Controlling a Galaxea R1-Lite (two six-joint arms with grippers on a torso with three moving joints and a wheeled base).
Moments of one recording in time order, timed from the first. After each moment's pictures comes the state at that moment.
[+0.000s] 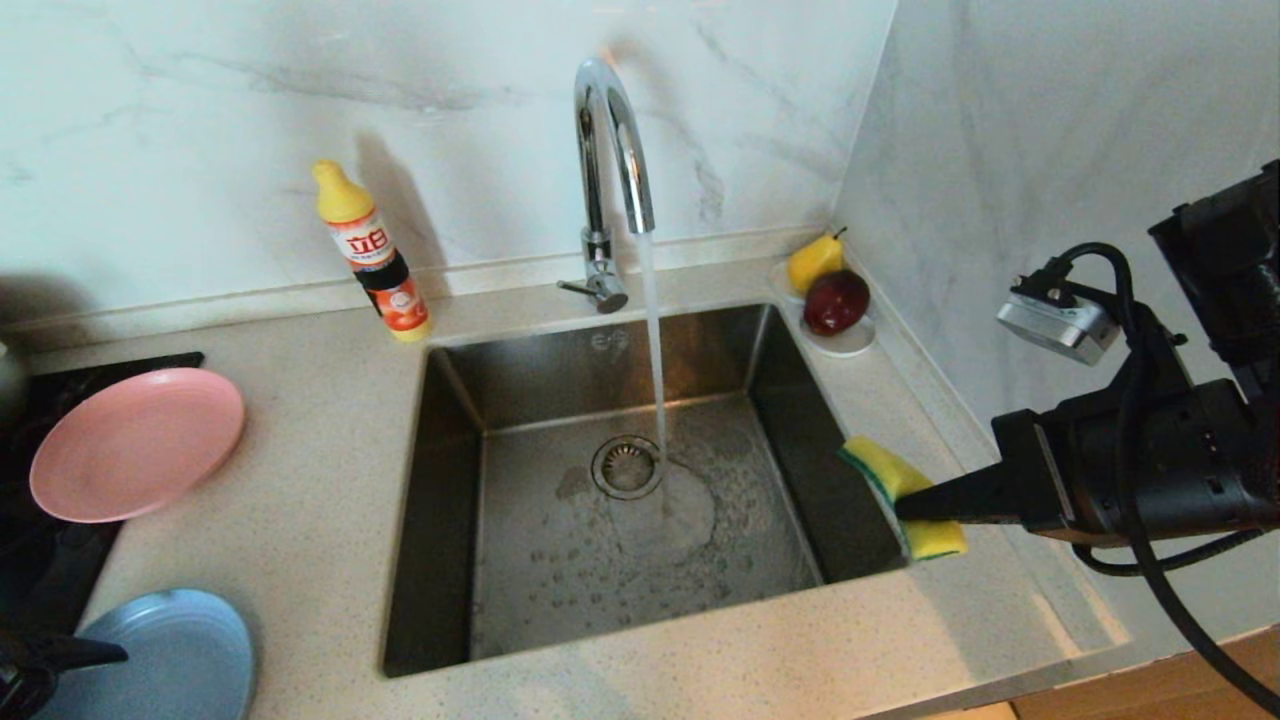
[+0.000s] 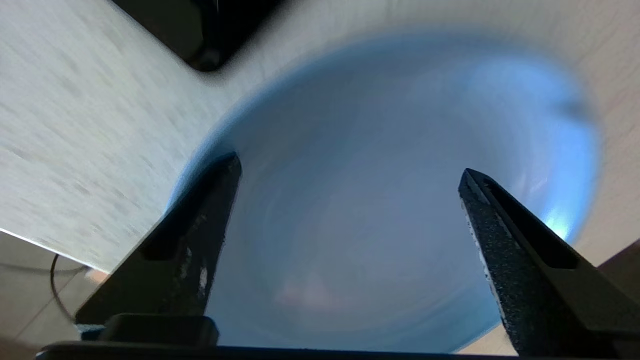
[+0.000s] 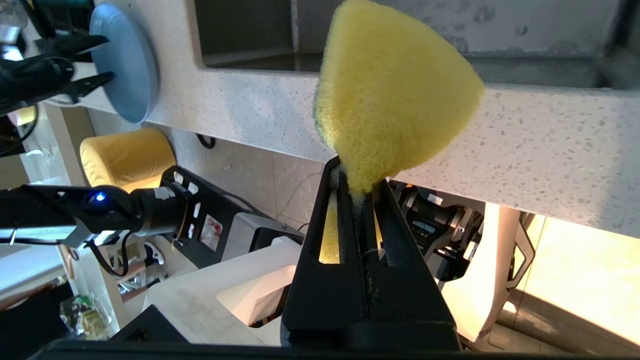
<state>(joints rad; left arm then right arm) 0.93 1.64 -0.59 0.03 -0.49 -0.21 0.56 1.44 -1.26 0.51 0.28 0.50</state>
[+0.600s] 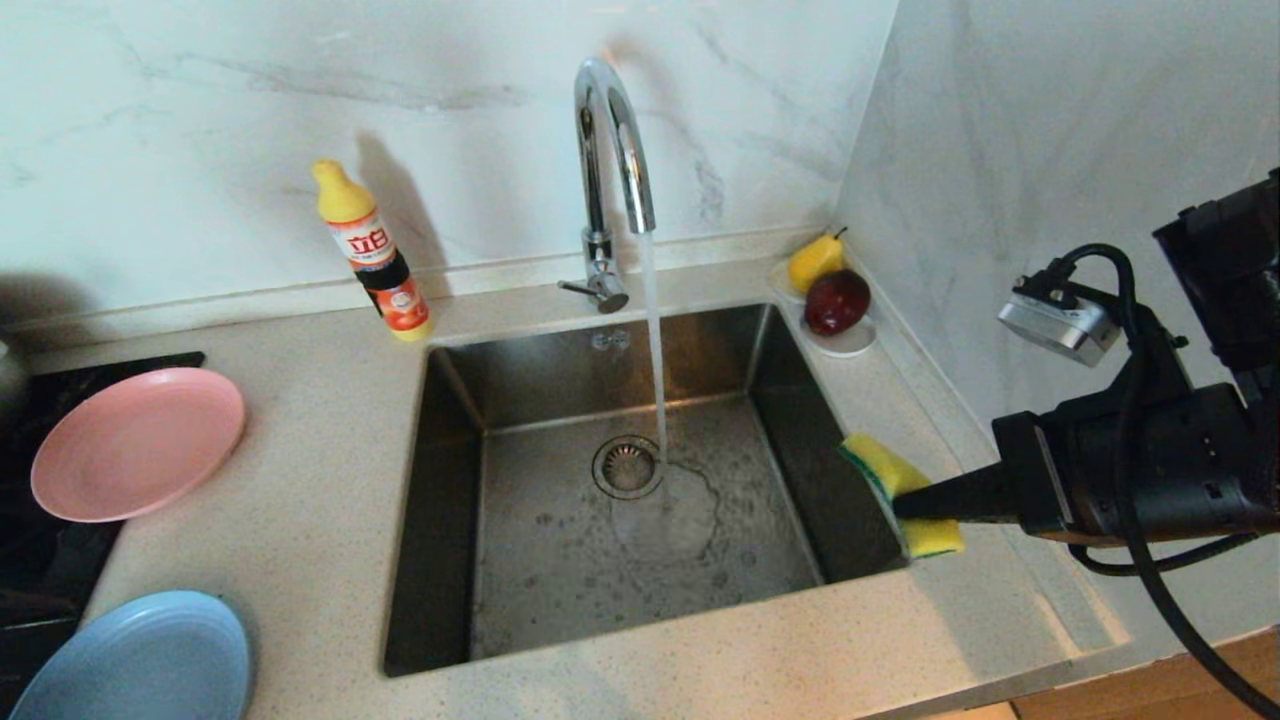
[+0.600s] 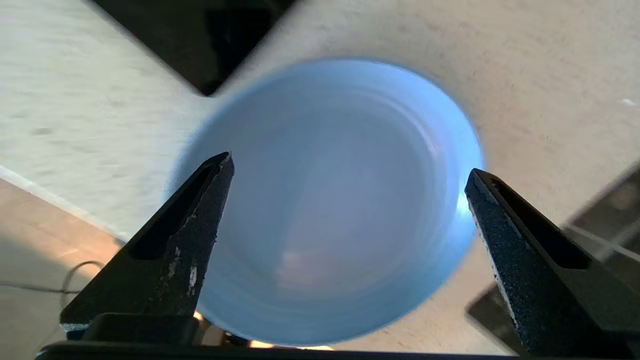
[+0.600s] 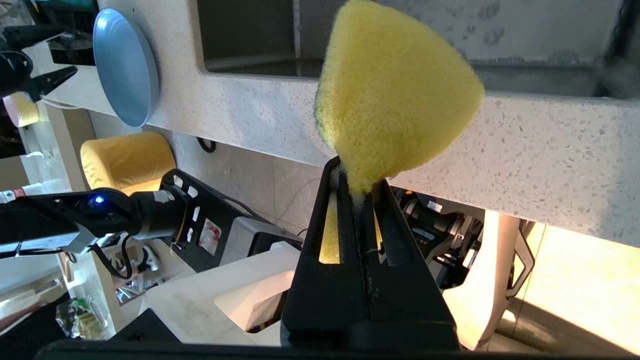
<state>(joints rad) 0.95 1.48 -0.72 0.24 -0.47 -0.20 0.56 1.43 -1.23 0.47 0.28 0.50</state>
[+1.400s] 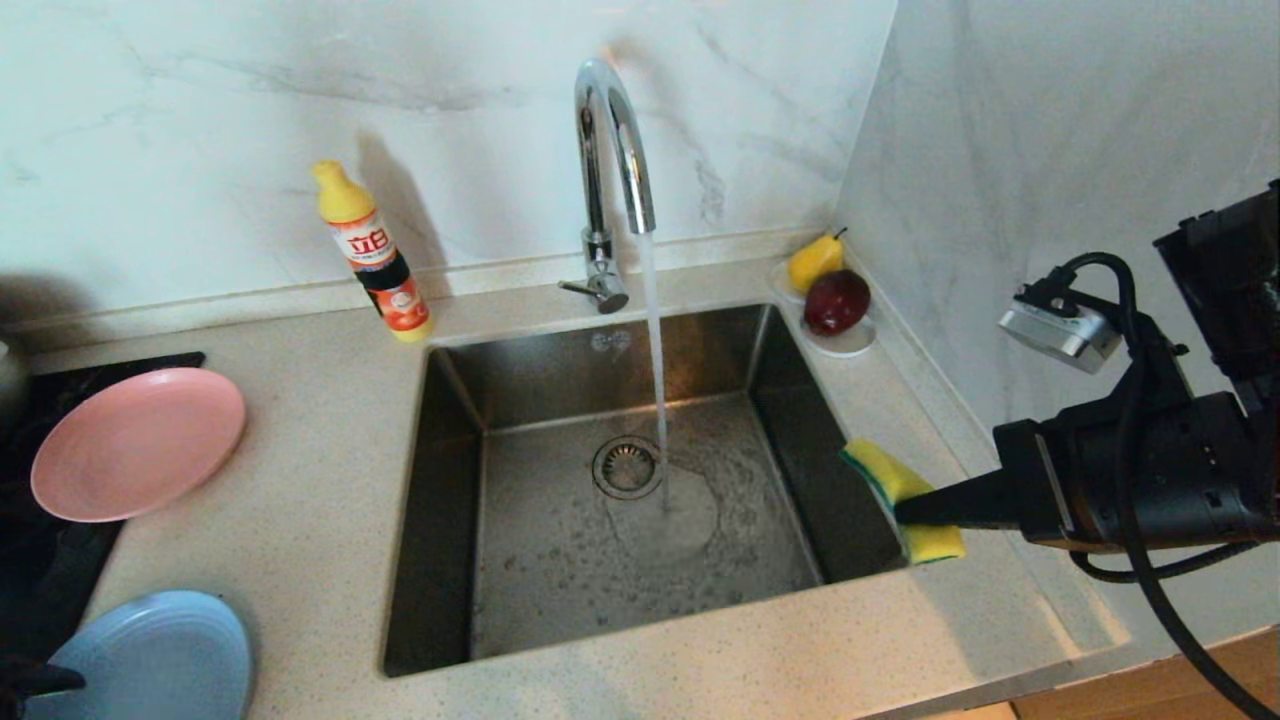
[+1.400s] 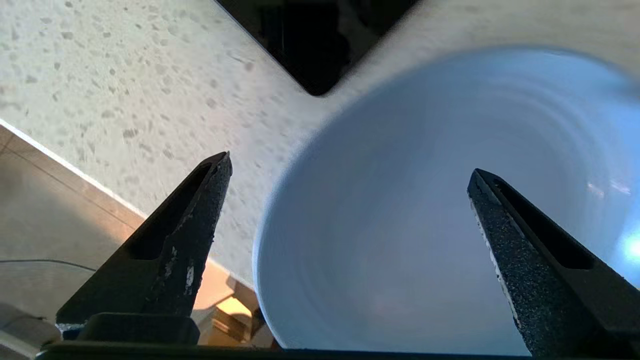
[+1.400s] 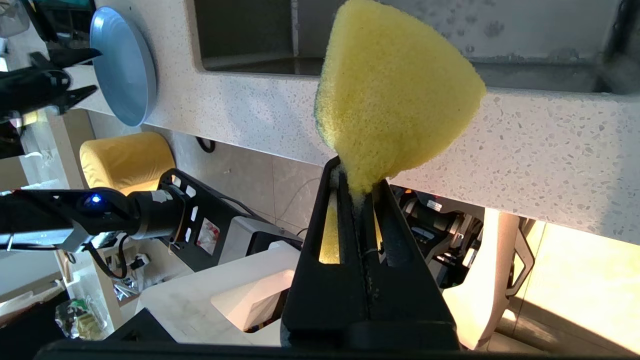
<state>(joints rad) 0.98 1.59 -0.54 -0.02 -0.35 -0.11 0.56 1.42 -1.21 0.45 0.28 0.50</state>
